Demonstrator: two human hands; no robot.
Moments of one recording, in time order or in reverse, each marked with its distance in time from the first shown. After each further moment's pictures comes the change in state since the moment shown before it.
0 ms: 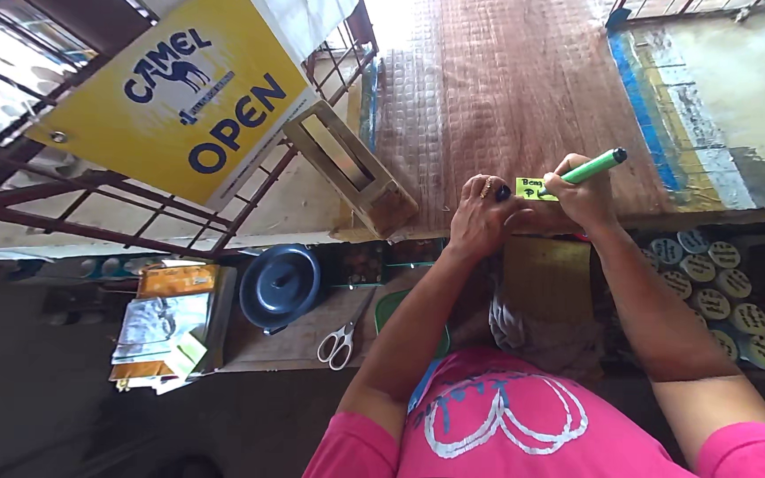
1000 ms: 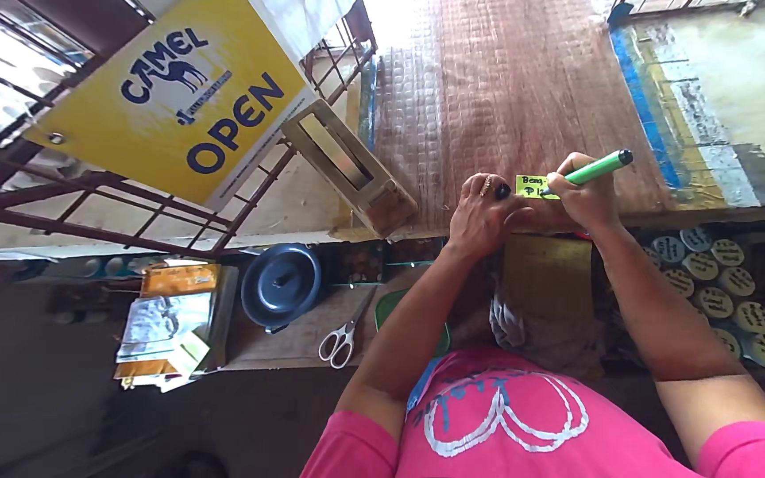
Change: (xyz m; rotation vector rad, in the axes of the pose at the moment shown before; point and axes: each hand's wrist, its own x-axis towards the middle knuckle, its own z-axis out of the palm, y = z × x) left_hand 0.002 0.002 -0.003 -0.004 -0.010 -0.006; right_hand -0.004 0.000 -0.003 0.043 -0.015 -0.044
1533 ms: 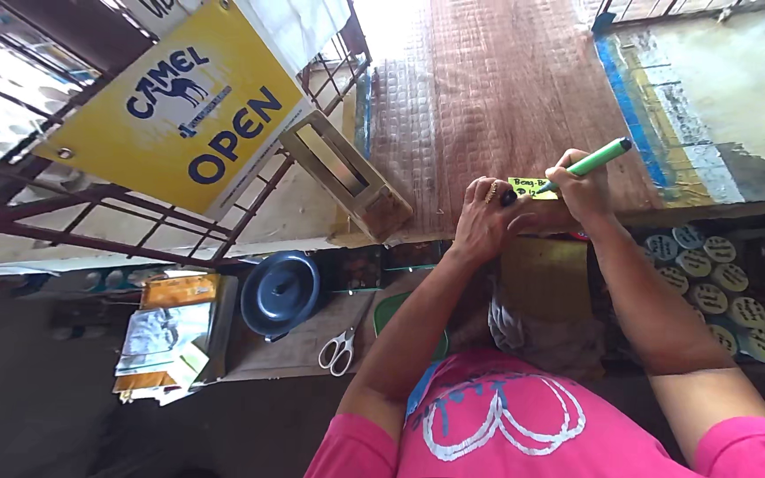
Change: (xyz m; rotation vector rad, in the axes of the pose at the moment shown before) left_hand 0.002 0.008 0.009 -0.004 0.067 0.086; right_hand 0.007 0.004 -0.002 0.206 0.067 0.079
